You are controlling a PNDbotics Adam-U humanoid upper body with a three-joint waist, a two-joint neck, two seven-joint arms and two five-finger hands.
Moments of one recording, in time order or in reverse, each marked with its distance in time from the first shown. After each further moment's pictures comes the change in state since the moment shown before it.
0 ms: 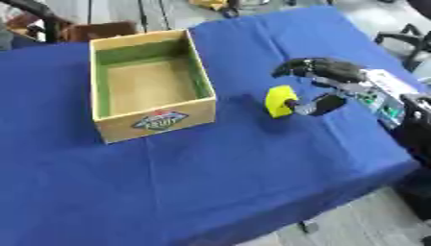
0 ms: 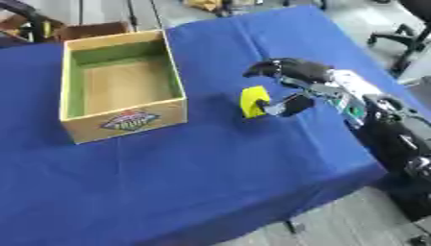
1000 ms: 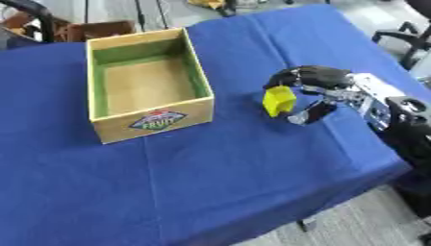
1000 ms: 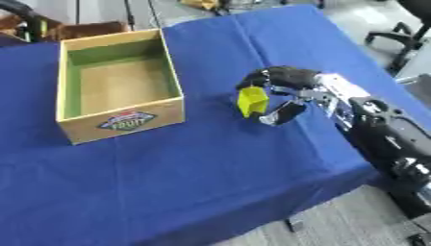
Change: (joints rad) left arm 0.000 0.000 0.000 0.000 0.000 0.001 -0.002; right arm -0.016 0.028 0.031 0.032 0.081 -0.014 0.011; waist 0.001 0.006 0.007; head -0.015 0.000
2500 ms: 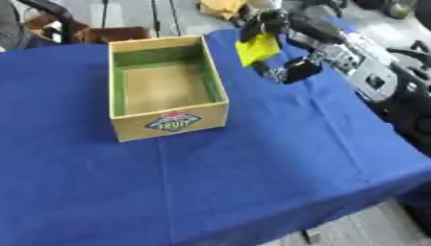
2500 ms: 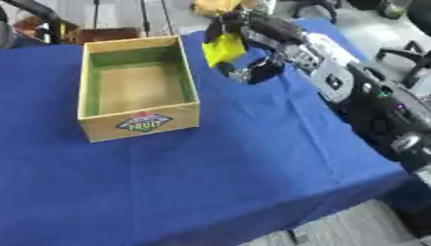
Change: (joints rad) left arm -0.034 0.001 -0.037 -0.001 0.029 -0.003 -0.037; right arm -0.116 -0.102 0.016 -0.329 -0.409 0.186 0.024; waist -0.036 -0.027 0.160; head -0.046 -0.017
